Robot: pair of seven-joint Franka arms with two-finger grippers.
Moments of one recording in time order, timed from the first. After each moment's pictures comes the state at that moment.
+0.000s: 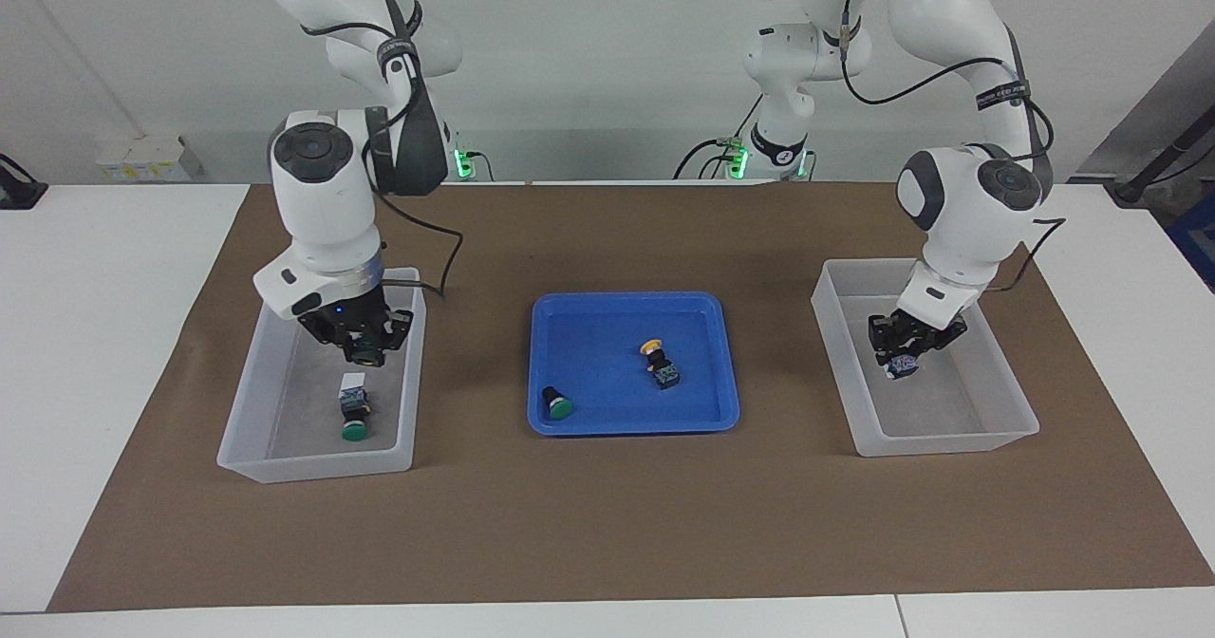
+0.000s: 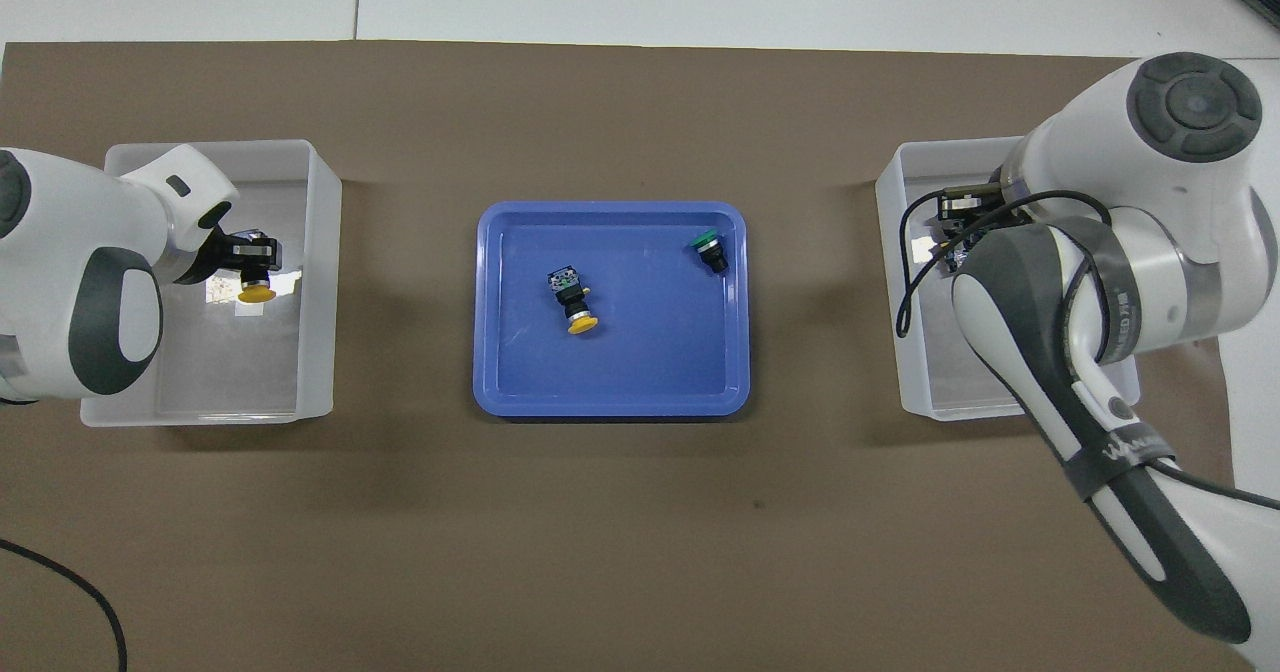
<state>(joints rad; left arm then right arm) -0.01 0.21 -0.01 -2.00 0.01 2.33 0.05 0.02 0.25 0.07 -1.74 -0.20 2.07 0.17</state>
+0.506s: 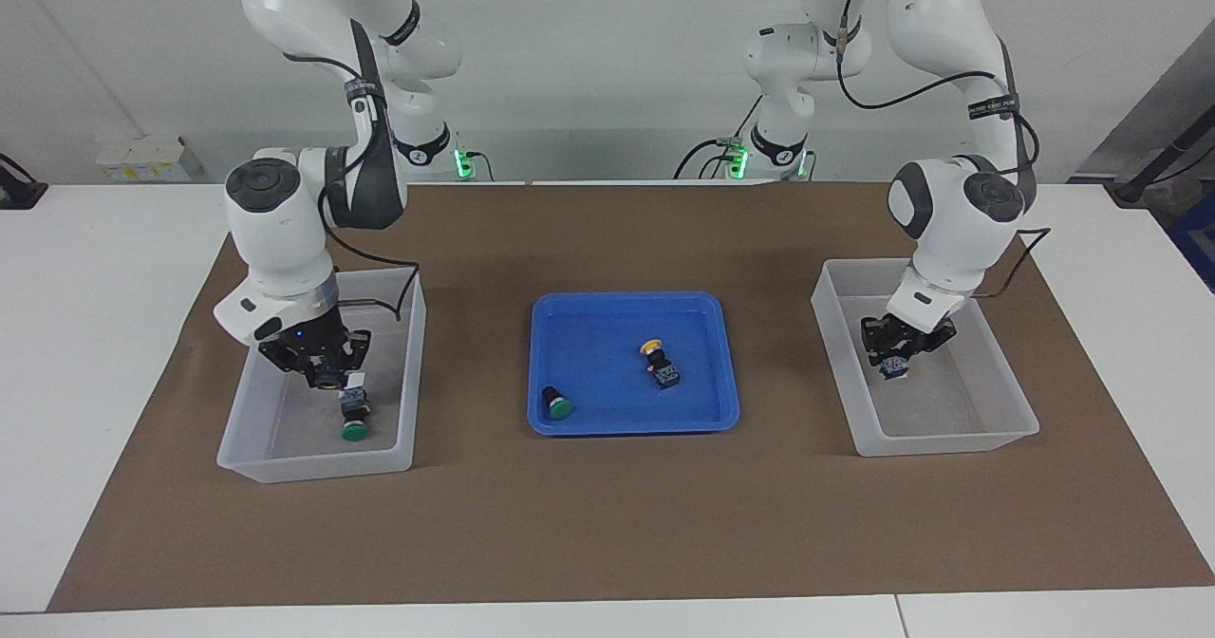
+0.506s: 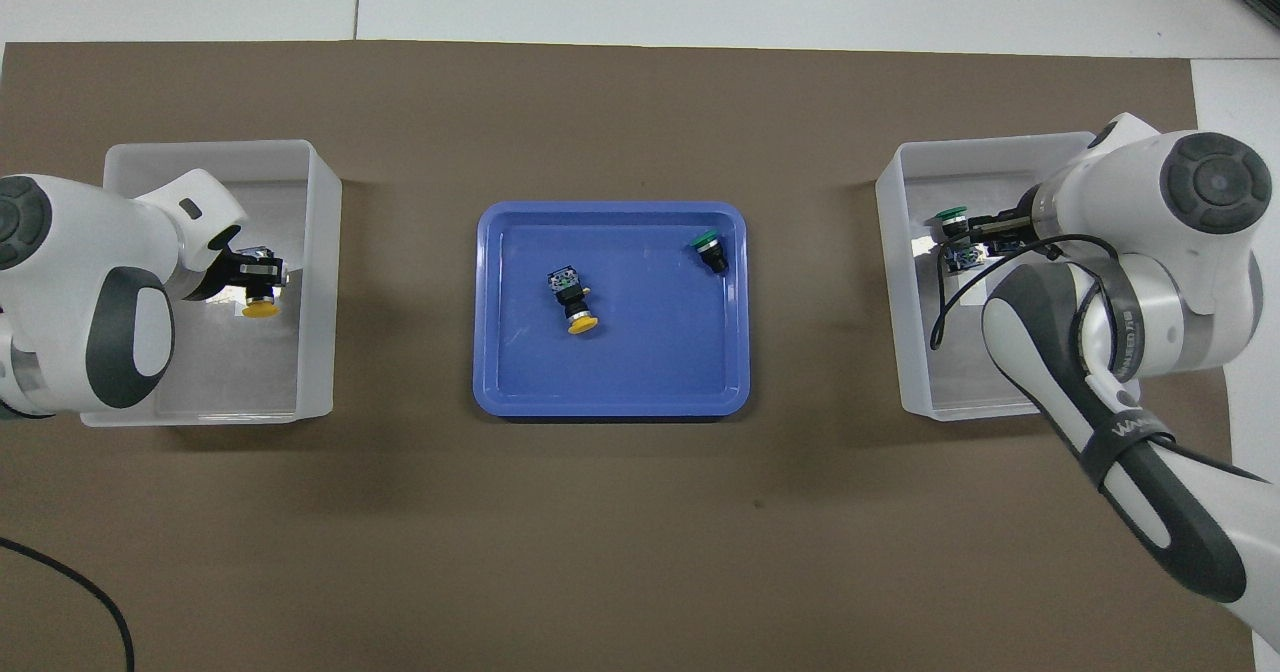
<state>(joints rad) 0.00 0.21 -0.01 -2.05 0.01 2.37 0.09 -0.08 0.29 0.06 -1.92 -0.20 2.41 0.00</state>
